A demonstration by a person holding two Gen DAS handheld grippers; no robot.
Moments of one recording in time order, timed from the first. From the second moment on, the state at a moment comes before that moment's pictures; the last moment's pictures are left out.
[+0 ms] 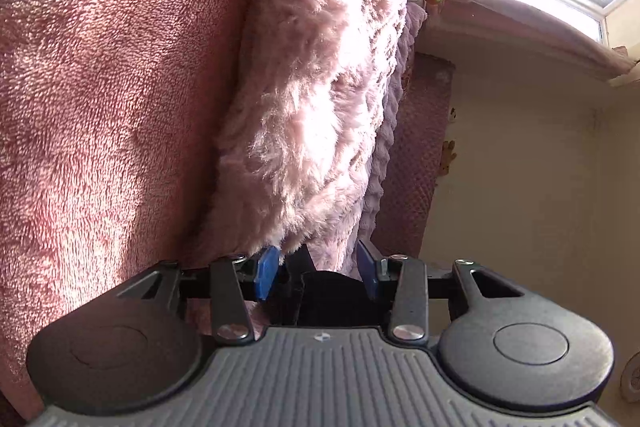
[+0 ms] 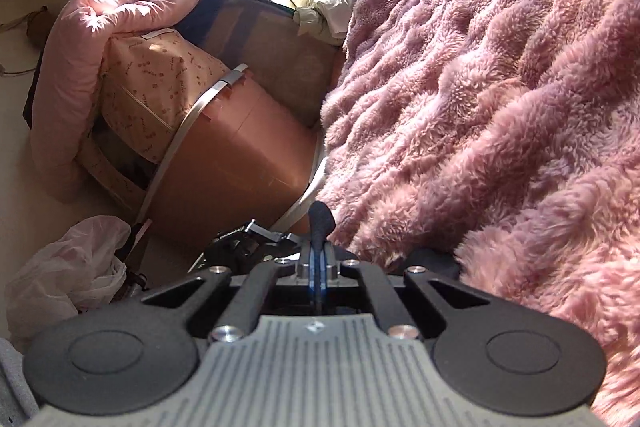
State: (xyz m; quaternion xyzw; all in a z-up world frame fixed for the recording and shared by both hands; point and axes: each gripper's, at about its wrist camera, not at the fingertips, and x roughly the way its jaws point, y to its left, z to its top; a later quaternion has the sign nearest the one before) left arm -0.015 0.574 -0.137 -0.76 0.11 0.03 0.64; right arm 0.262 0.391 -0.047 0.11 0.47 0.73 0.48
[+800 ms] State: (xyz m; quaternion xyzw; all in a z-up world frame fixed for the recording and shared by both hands) left arm 0.009 0.568 -0.104 -0.71 0.13 0.05 0.69; right arm 0.112 0.350 0.011 -0.27 0.24 0.62 0.70
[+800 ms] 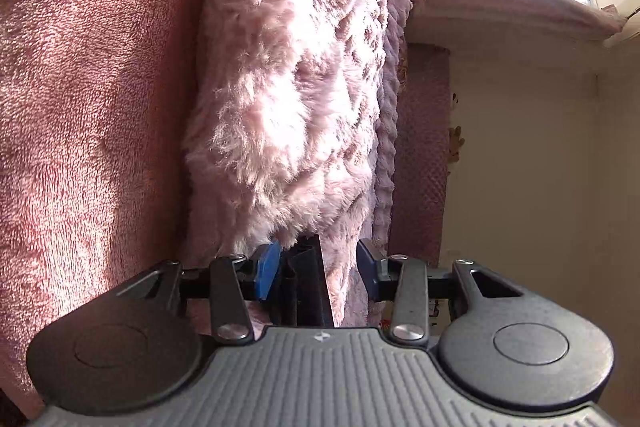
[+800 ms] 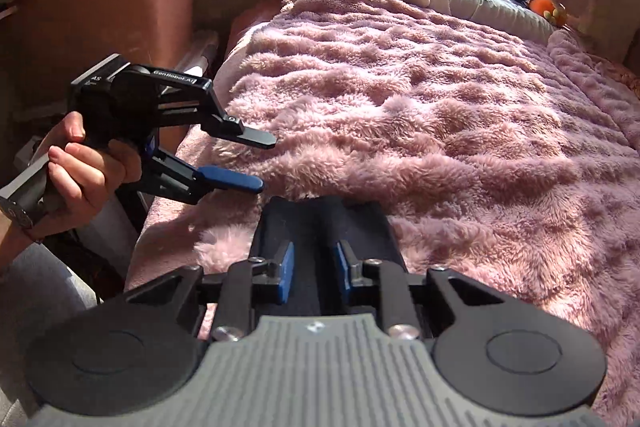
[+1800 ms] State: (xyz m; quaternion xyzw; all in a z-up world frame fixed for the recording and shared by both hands) left arm -0.002 0.520 -0.037 -0.58 0.16 0.00 0.80; right arm 0.000 0.268 -0.028 -0.40 0.16 0.49 0.76
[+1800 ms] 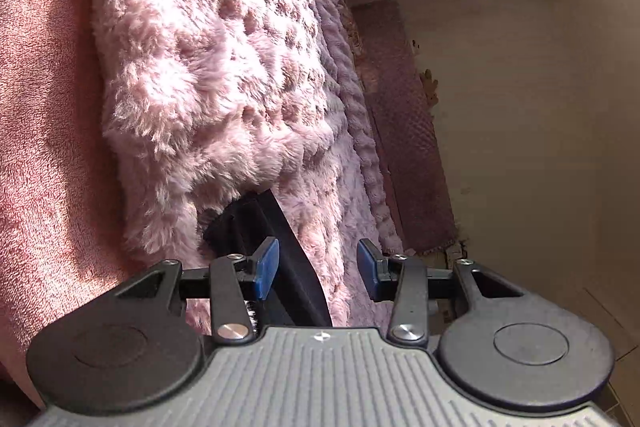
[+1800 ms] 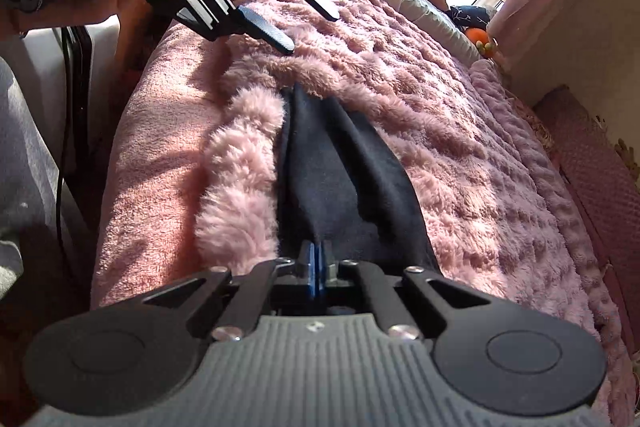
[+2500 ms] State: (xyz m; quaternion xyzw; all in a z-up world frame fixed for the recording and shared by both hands) left arm 0.044 0.395 -0.029 -0.32 0.35 -0.11 0.87; right arm 0.164 0.168 -0.004 -0.06 0.36 0.53 0.76
